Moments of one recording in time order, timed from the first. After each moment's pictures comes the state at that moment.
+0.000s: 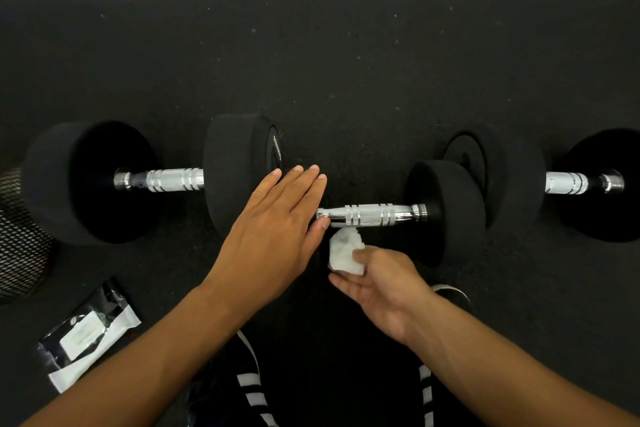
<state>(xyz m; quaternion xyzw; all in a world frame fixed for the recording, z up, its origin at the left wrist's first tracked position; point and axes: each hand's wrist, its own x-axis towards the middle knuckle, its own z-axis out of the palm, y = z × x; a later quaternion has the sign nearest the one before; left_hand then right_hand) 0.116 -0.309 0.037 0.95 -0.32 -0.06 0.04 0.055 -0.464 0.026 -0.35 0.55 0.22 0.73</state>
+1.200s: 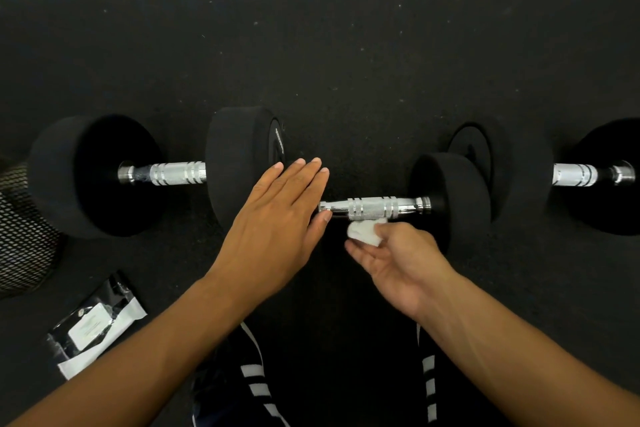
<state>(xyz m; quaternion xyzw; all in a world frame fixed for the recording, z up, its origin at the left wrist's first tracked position) 0.114 -0.310 0.040 0.95 -0.31 -0.06 0.06 0.067 -0.477 0.045 -0.31 0.56 0.16 0.75</state>
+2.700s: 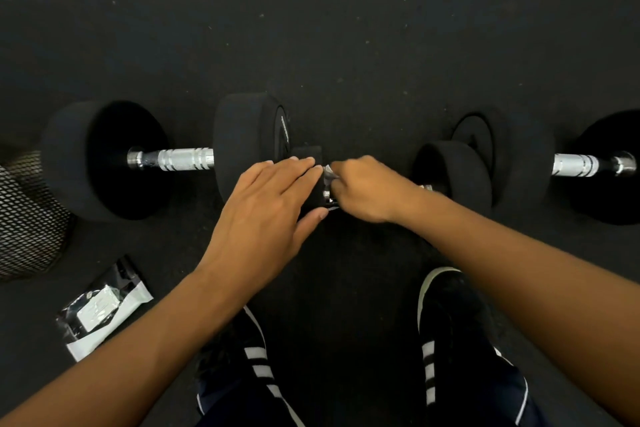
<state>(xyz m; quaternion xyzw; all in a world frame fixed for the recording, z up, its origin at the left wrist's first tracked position) 0.104 -0.294 0.053 0.95 -0.30 -0.04 0.09 0.137 -0.486 0.021 -0.92 -0.08 0.29 0.25</state>
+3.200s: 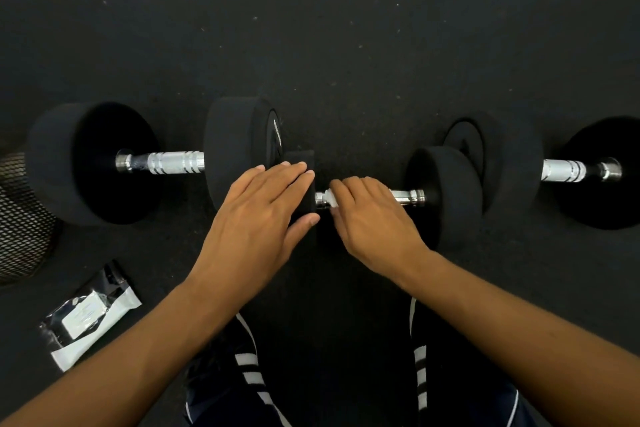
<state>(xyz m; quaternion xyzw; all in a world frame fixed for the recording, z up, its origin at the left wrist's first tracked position) 0.102 -0.293 0.047 0.95 -0.29 -0.05 0.08 0.078 -0.492 -0.009 -0.98 -0.12 0.11 0.12</state>
